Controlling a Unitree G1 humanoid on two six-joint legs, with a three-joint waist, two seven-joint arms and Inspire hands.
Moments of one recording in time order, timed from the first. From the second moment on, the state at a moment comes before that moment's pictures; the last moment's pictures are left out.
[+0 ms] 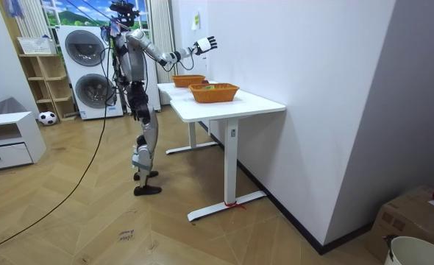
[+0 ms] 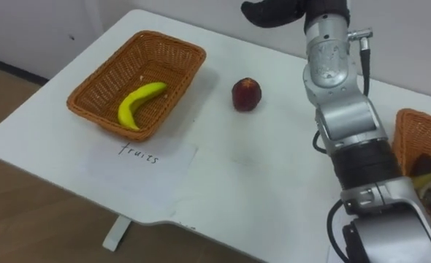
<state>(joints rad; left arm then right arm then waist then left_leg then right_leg) 0.20 0.21 0.10 0.96 0.15 0.13 0.15 -0.69 -0.40 0.17 0.31 0.08 0.06 -0.27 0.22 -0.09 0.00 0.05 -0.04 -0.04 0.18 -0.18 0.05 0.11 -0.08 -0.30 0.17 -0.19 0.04</state>
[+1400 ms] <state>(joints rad) 0.17 0.20 0.05 1.00 0.09 0.13 0.15 -0.53 -0.37 0.17 0.38 0.32 0.06 -0.16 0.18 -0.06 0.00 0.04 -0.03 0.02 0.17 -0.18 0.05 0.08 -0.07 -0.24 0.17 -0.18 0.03</state>
